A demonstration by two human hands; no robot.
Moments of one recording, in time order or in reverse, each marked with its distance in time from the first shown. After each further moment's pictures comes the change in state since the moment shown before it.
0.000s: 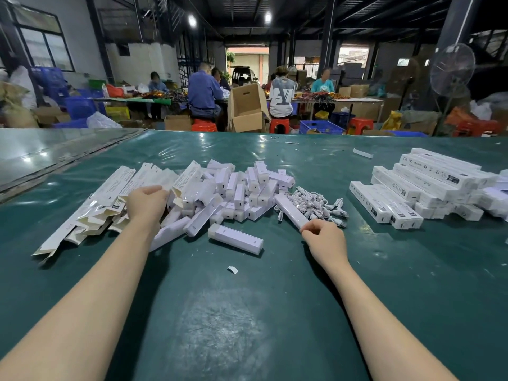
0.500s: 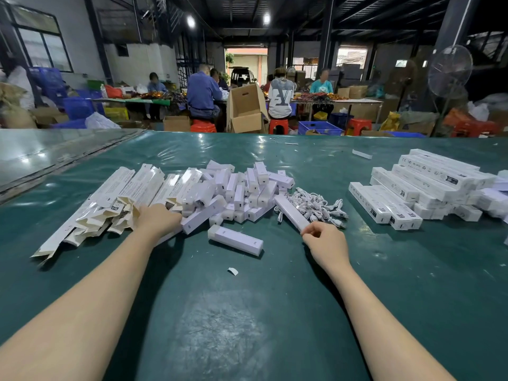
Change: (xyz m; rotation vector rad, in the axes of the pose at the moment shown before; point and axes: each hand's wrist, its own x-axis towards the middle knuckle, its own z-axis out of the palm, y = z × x) left_hand -0.003 -0.011 -0.002 0.898 -0.333 0.098; right_hand -0.001 0.001 -0.001 -0.060 -0.013 0.012
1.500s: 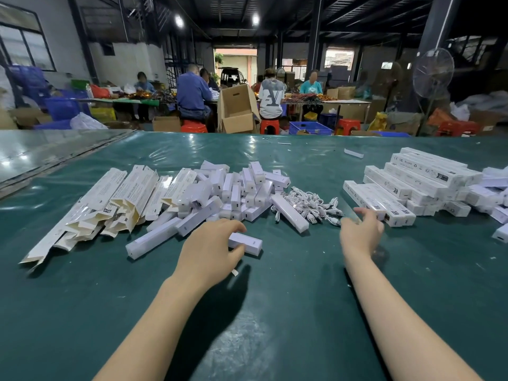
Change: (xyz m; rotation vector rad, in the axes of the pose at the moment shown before) left_hand -0.106 0.032 0.031 -0.076 0.140 0.748; right_hand 0.011 0.008 -0.028 0.374 0.537 0.264
